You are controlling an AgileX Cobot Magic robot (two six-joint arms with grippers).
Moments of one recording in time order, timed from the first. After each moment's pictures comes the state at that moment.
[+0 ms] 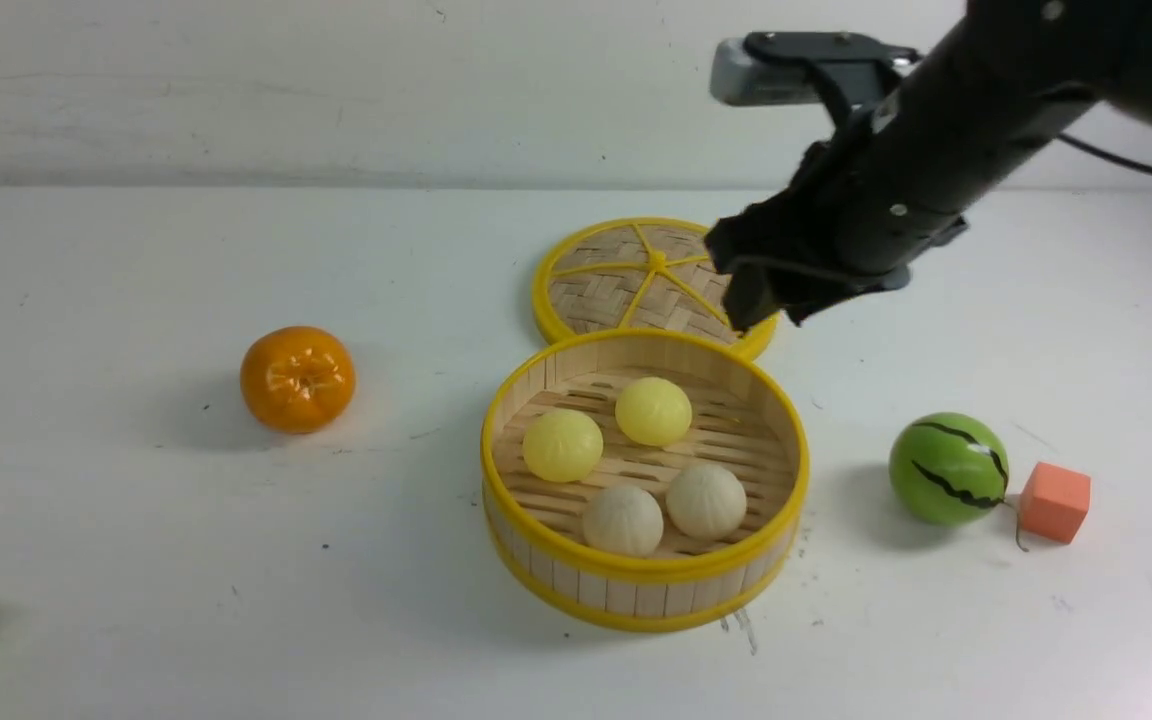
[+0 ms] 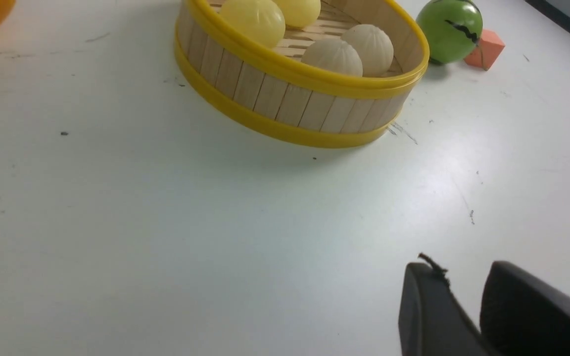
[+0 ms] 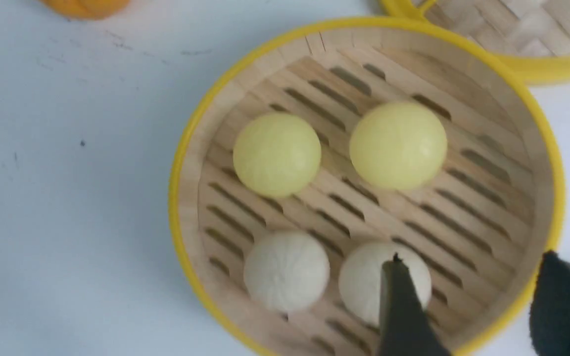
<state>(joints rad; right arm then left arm) 0.40 1.73 -1.64 0.23 1.02 -0.02 -0.67 0.37 -0.08 -0.20 0.10 -0.13</state>
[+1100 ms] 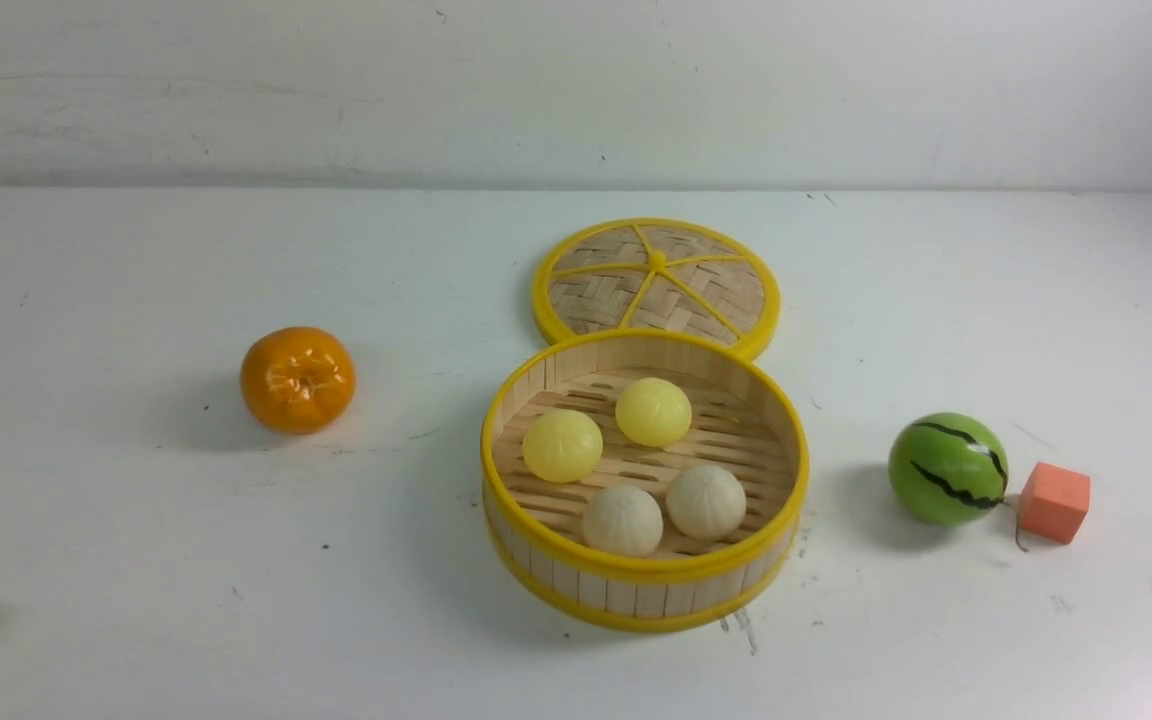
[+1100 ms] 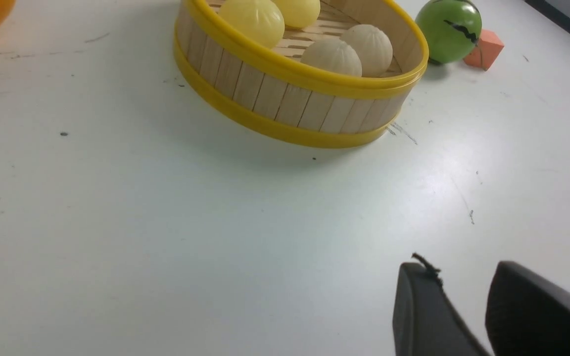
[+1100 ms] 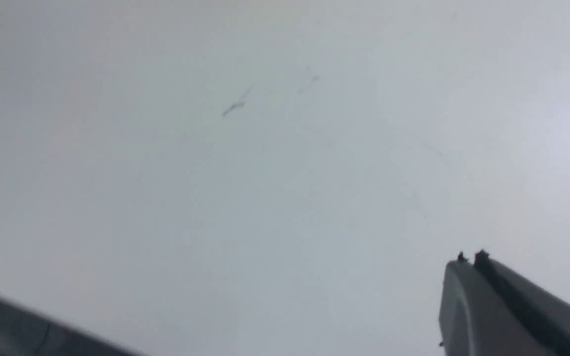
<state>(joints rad) 0.31 0.76 -0.80 0.15 1.11 0.03 -0.67 0.37 -0.08 -0.20 0.10 -0.13</state>
